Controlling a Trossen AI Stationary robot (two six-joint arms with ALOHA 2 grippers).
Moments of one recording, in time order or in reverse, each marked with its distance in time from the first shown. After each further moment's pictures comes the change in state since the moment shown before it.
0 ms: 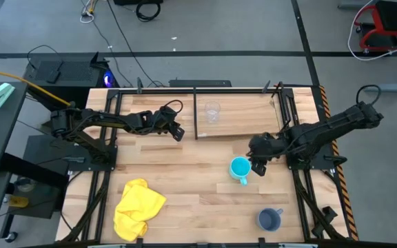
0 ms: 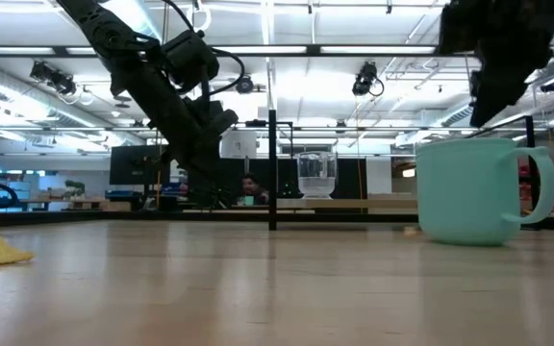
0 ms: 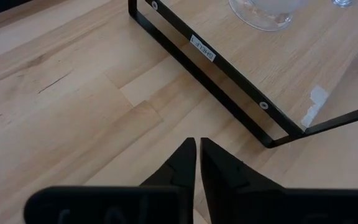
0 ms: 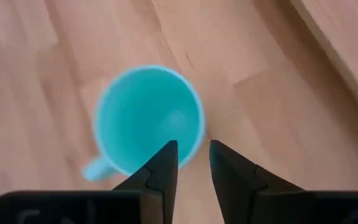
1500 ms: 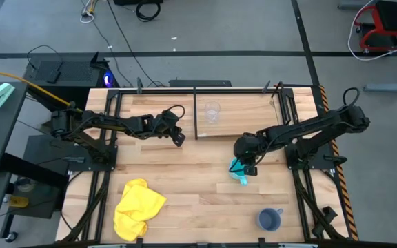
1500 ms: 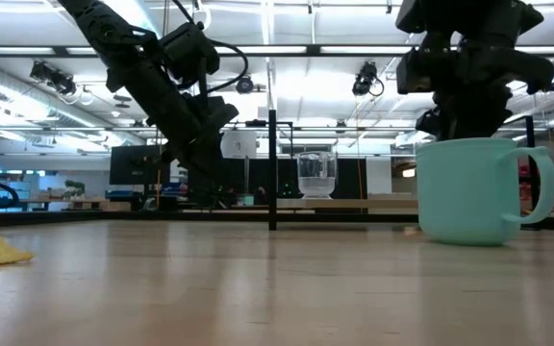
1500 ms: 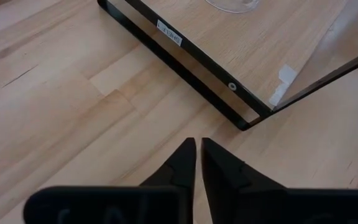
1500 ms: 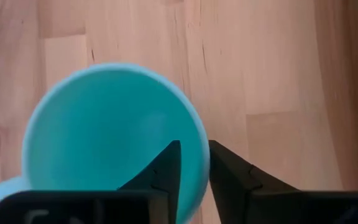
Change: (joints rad) left arm -0.066 0.000 0.000 -0.002 0.000 -0.006; right arm -0.162 0.275 0.000 0.169 -0.160 -0.505
